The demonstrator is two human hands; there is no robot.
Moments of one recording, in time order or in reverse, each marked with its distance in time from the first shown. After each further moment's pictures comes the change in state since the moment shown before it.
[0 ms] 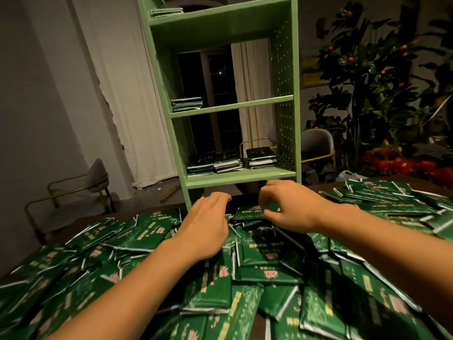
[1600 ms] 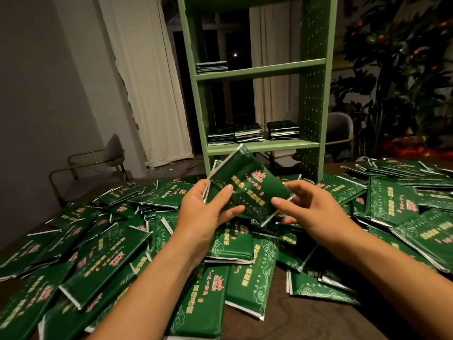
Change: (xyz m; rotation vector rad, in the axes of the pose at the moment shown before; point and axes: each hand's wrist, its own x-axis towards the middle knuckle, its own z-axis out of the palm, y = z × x) left_hand -0.083 0.002 0.008 -1.545 0.324 -0.463; right_hand -0.066 -0.057 0.061 1.104 0.197 0.350
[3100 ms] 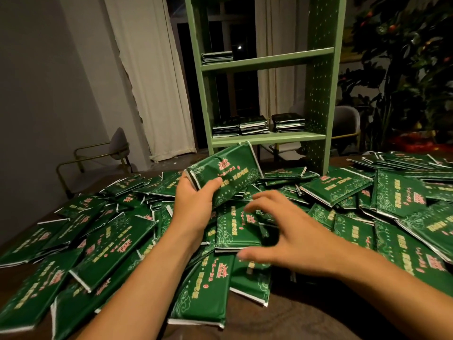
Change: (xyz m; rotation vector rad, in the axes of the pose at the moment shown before) left_hand 0.005 0.003 -0.009 0.130 0.202 0.063; right_hand -0.032 -0.022 0.032 -0.678 -0.373 -0.203
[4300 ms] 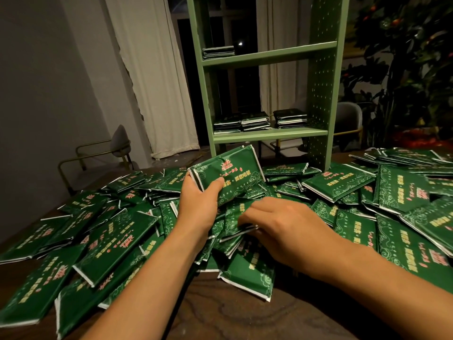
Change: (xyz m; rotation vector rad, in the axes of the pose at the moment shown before) left_hand 0.003 -0.015 -0.002 0.141 0.031 0.009; right_hand 0.009 0.006 0.016 -0.454 0.273 -0.426
